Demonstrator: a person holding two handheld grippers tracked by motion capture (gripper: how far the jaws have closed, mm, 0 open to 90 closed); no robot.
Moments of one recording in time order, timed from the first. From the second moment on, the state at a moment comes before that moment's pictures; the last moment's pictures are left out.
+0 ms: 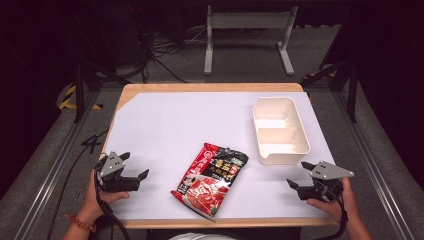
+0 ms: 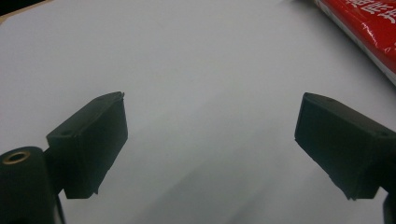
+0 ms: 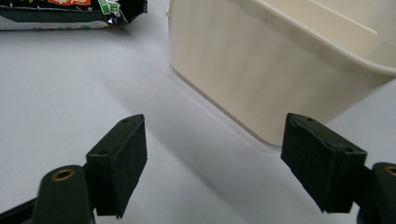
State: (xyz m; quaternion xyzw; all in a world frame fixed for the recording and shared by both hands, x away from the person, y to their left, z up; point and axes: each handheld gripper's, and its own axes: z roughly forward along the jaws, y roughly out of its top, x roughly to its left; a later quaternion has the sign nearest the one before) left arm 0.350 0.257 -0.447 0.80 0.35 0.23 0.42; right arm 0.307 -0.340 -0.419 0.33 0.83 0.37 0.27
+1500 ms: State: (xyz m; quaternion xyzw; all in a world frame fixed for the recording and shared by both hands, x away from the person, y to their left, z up) left arm 0.349 0.255 -0.446 0.81 0.33 0.22 0.43; right arm 0.363 -0.182 -0.379 0.22 0.89 0.35 0.20
